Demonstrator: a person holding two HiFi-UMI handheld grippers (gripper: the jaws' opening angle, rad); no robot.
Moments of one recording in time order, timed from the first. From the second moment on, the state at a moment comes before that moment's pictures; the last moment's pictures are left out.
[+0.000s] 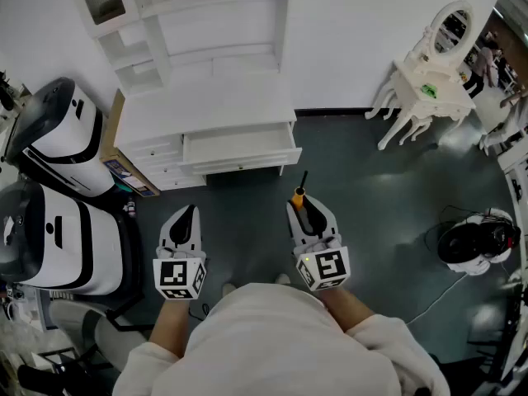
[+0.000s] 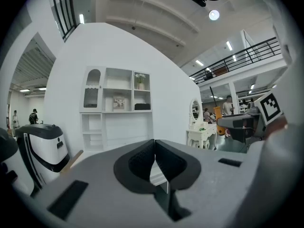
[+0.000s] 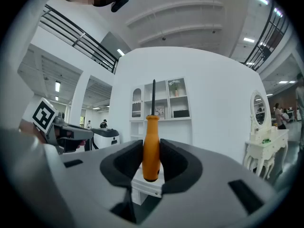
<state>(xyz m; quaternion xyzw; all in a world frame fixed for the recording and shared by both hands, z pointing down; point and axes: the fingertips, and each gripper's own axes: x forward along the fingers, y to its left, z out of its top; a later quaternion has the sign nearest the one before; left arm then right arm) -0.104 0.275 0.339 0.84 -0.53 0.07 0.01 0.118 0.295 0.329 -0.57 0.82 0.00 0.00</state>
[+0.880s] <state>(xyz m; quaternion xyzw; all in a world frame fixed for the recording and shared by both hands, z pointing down) -0.082 0.268 0.341 0.84 -0.53 0.08 0.01 0.134 0.289 0.330 -0.56 0.83 0.01 0.00</state>
